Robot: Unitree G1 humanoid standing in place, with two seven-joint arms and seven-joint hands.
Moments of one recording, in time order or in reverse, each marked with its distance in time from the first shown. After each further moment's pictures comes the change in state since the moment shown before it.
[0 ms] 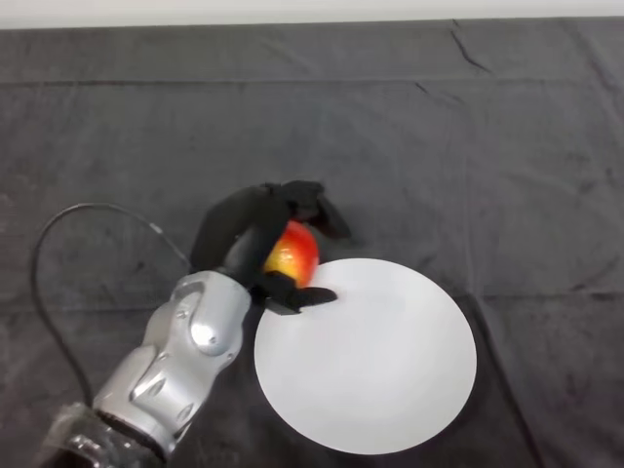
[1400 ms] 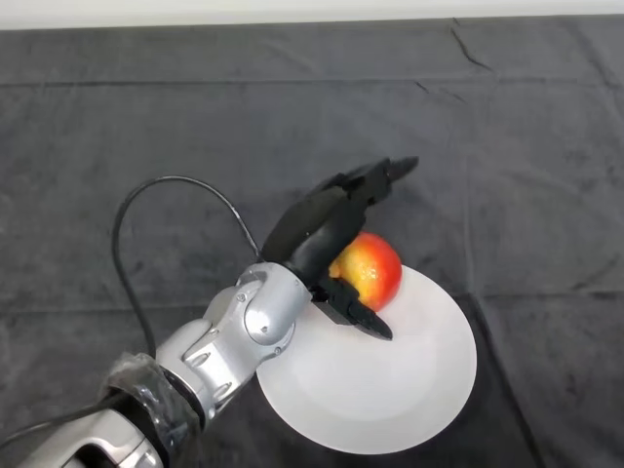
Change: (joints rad) left arm -0.216 -0.031 -0.311 0.276 -0.220 -0.178 0.043; right arm 0.000 0.000 0.000 0.000 0.000 0.000 0.000
